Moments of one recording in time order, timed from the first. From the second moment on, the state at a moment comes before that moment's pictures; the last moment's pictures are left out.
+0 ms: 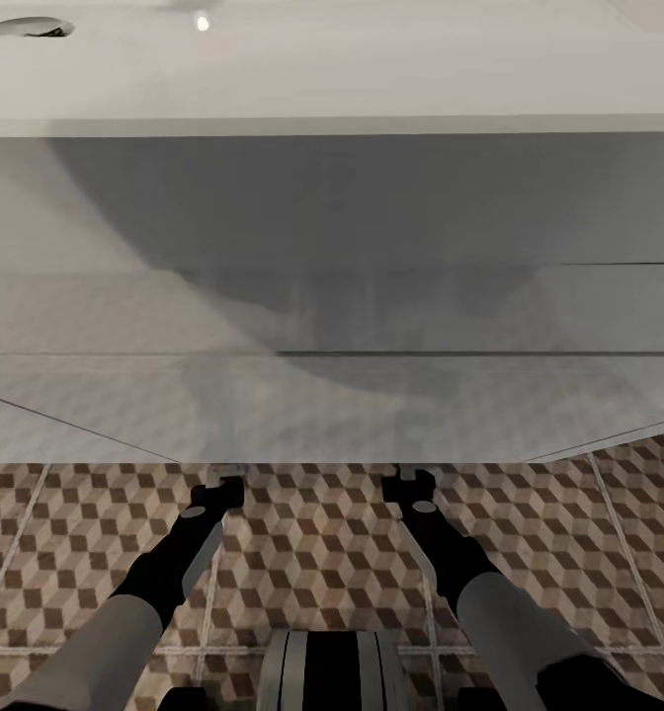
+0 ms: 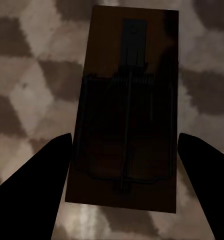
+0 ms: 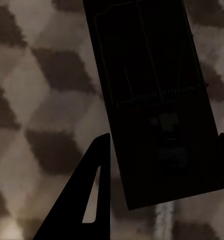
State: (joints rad) left arm -0.69 0.01 -0.15 -0.69 0.19 0.17 0.21; right arm -0.78 0.12 0.23 -0.52 -0.07 0.07 -0.24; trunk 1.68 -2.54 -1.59
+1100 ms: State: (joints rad) left arm -0.70 0.00 -0.15 -0.68 0.19 0.15 0.21; right arm -0.78 0.12 0.22 -0.54 -0.07 0.07 -0.25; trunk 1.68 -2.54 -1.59
